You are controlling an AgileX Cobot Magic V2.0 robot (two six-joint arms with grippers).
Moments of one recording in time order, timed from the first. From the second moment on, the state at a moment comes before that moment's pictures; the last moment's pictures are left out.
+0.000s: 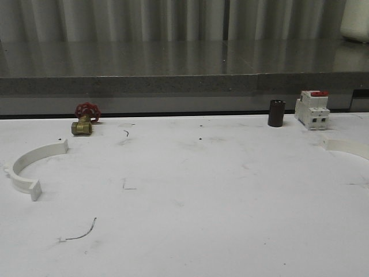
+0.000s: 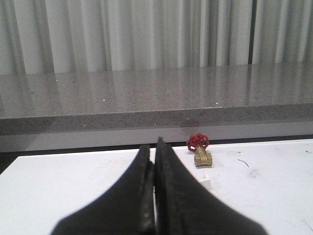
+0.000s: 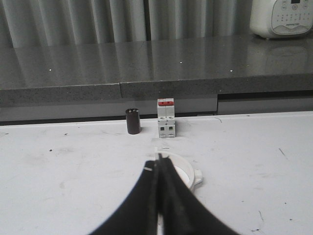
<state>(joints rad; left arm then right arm) -0.03 -0.01 0.00 -0.05 0.00 0.09 0.01 -0.01 0.03 0.09 0.06 0.03</state>
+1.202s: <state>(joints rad) -0.03 0.00 -0.22 -0.08 0.14 0.09 0.01 -0.01 -0.23 0.08 0.22 0.03</state>
